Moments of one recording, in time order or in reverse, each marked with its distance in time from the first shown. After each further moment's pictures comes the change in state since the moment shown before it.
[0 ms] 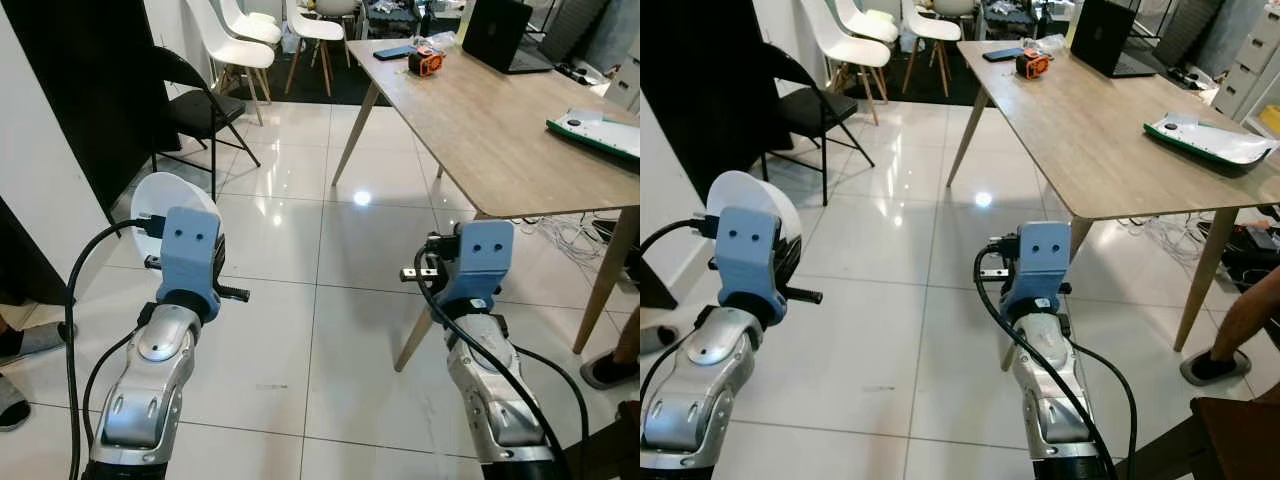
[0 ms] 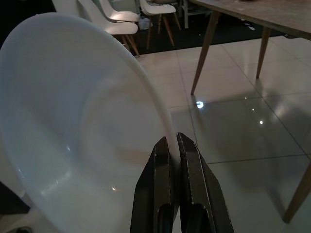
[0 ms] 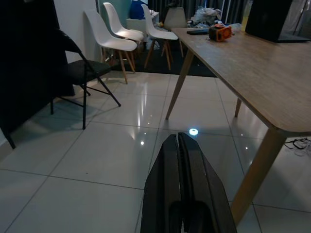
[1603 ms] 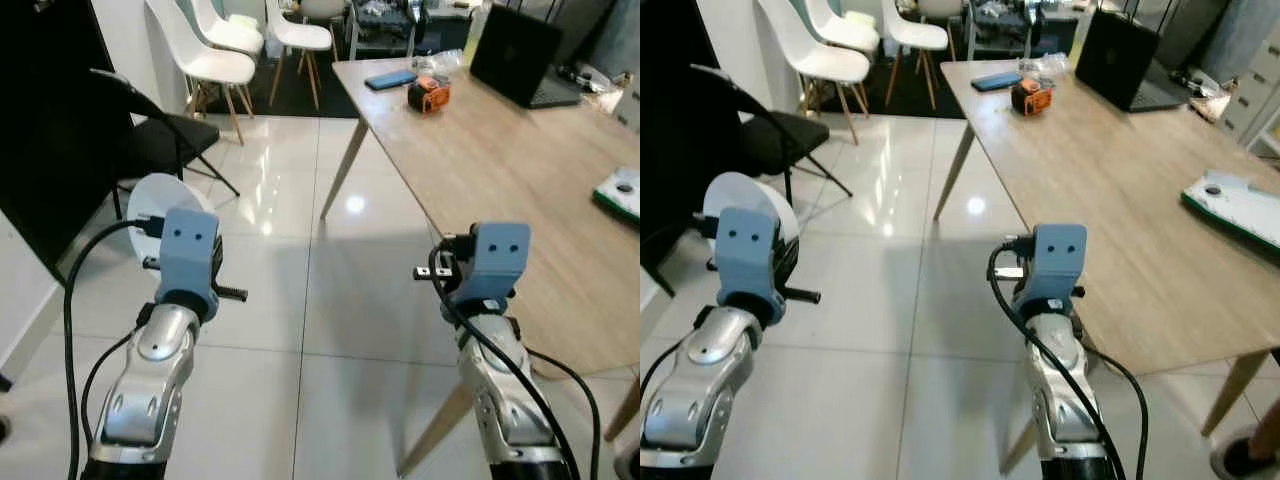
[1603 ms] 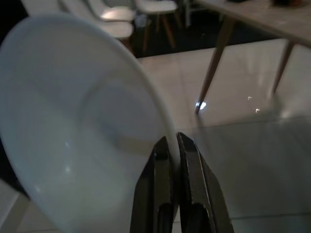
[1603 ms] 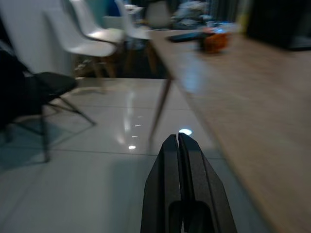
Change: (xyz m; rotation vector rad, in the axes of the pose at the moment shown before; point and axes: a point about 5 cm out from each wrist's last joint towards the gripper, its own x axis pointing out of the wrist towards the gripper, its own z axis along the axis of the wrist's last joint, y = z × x) left arm 0.001 0.009 -0.004 0.013 0.020 0.037; right arm 0.002 0.000 0.001 0.036 0.001 -0.012
